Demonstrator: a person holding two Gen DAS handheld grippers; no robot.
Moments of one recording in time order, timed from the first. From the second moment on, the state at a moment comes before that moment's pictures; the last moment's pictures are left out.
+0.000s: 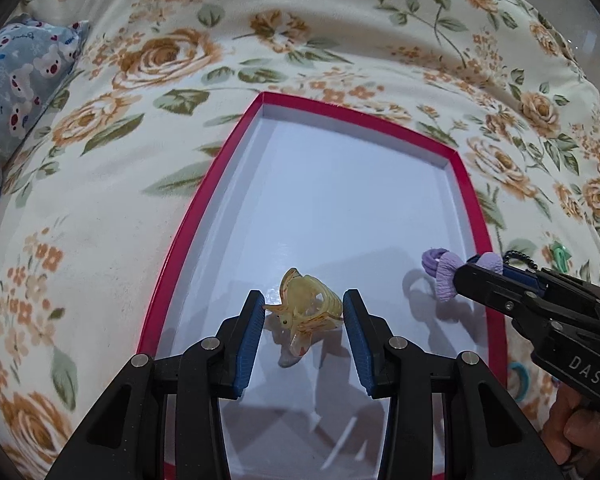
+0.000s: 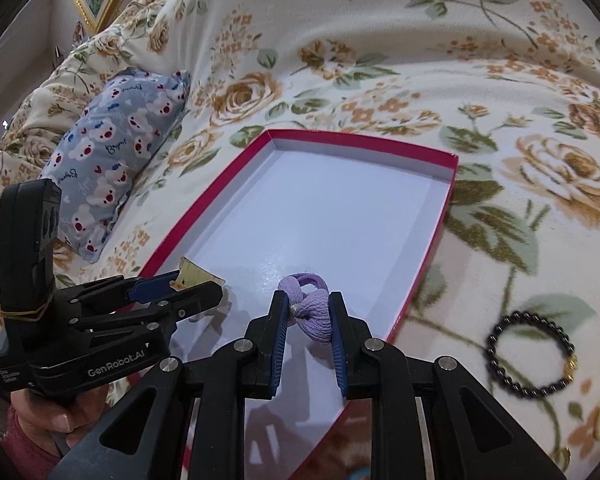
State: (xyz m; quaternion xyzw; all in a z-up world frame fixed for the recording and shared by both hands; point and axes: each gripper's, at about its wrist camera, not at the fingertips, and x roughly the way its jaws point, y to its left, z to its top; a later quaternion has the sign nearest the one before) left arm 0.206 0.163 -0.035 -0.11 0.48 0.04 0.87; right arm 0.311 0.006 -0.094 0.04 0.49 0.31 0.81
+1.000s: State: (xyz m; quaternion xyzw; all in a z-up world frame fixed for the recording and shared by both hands) left arm 0.189 0.157 -0.028 -0.11 0.45 0.06 0.89; right arm 0.313 -0.001 -0.089 0.06 0.48 0.32 0.81
